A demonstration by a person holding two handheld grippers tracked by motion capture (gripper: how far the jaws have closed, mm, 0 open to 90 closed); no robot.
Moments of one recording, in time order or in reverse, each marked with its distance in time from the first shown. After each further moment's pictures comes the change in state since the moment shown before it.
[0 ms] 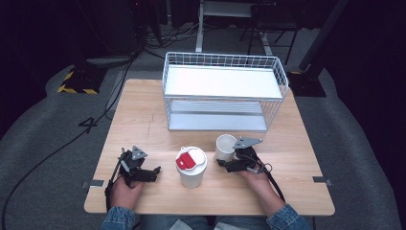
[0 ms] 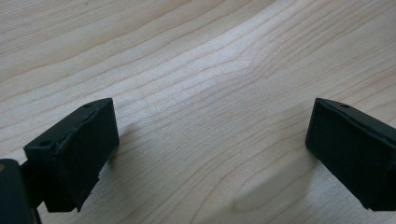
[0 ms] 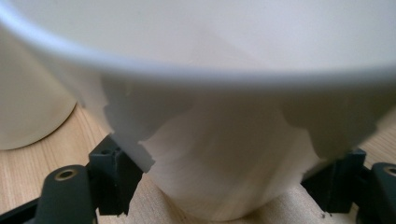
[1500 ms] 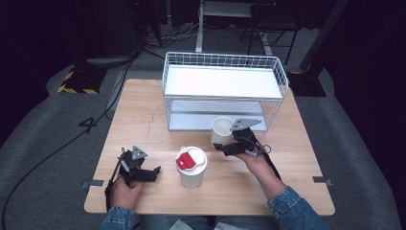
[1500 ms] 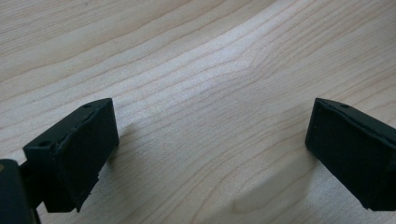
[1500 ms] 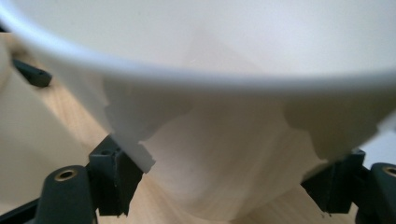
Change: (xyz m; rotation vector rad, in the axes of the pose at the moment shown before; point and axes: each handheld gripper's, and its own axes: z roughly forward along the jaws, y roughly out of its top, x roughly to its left) left arm 0.000 0.000 0.000 0.002 0.000 0.000; right arm -0.010 0.069 -0.015 -0.023 0.000 -0.060
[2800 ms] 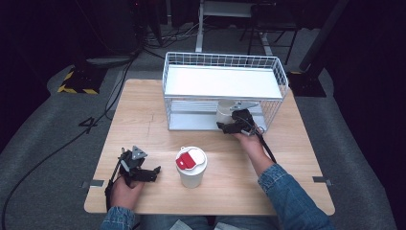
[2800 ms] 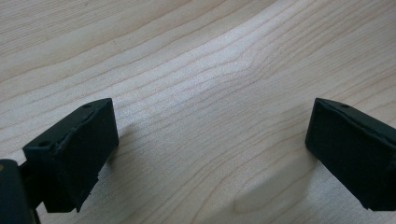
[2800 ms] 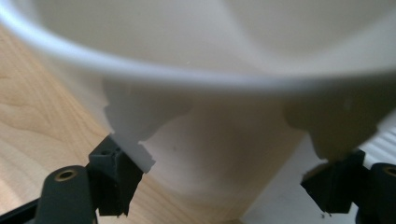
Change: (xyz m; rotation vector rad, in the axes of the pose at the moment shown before) left arm 0.000 0.000 0.000 0.002 -0.001 0.002; right arm -0.066 0.010 0.041 0.019 -0.201 0.111
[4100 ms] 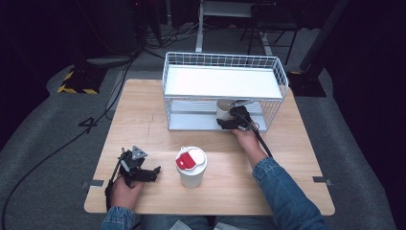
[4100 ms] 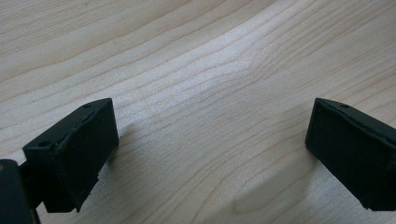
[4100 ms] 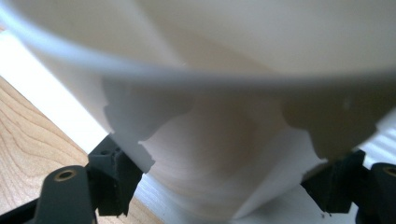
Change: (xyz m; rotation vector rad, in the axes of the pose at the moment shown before) left arm 0.000 0.000 0.000 -0.001 0.000 0.000; right arm -0.020 -0.005 0.034 0.025 -0.049 0.038
